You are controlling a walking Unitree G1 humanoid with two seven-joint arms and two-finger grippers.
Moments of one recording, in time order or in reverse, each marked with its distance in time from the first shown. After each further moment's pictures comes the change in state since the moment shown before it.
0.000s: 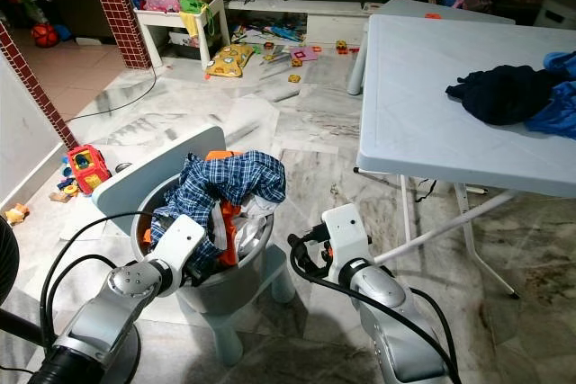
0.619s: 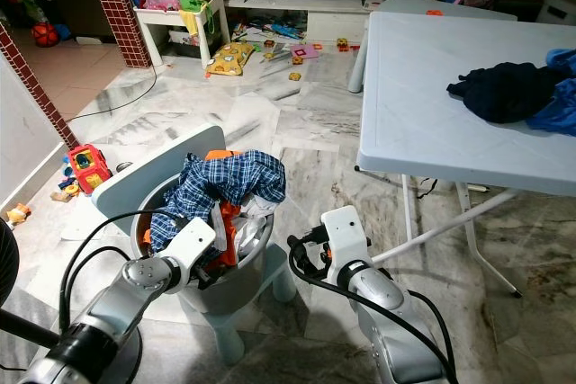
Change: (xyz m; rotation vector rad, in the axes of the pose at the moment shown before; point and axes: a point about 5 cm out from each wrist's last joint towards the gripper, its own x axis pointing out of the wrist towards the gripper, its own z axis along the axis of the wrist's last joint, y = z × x) left arm 0.024 0.000 -0.002 0.078 0.035 -0.061; right arm 0.000 0.002 -0.002 0.009 0.003 -0.011
